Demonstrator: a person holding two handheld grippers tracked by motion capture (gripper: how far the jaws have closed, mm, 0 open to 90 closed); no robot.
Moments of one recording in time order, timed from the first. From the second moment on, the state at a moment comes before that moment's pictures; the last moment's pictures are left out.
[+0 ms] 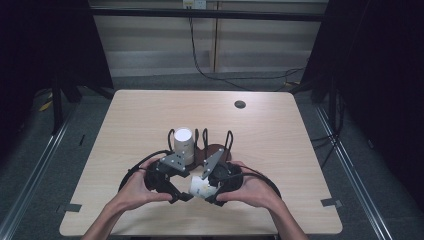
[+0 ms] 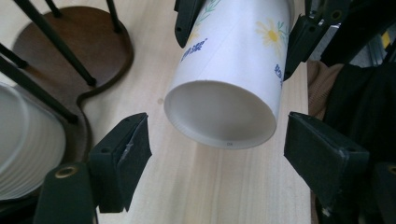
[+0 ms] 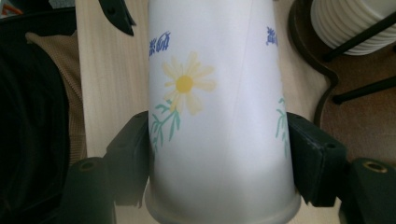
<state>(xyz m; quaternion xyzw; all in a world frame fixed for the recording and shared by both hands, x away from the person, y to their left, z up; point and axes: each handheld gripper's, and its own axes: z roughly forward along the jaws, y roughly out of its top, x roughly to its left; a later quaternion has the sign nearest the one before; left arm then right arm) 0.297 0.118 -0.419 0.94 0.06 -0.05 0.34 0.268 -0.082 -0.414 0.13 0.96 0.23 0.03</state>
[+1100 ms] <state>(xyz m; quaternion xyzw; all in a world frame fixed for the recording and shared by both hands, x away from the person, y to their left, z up) 0.293 0.111 -0.428 0.94 0.04 -0.10 0.34 0.261 -0.062 -0.420 0.09 0.97 0.23 0.02</state>
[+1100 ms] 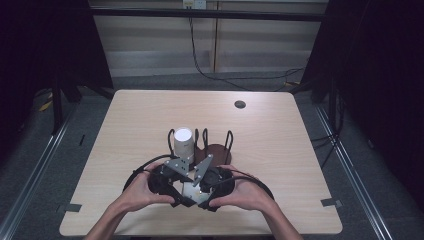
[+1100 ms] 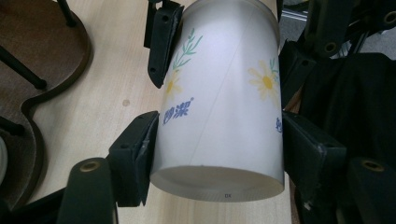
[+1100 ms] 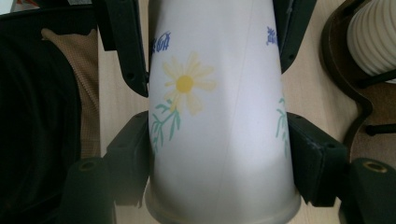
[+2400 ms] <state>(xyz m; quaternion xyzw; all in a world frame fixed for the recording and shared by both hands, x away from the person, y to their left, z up) 0.294 0.123 -0.420 0.92 0.06 -0.09 0.38 0.273 -0.085 -0.412 0.14 0.95 0.29 -0.02</state>
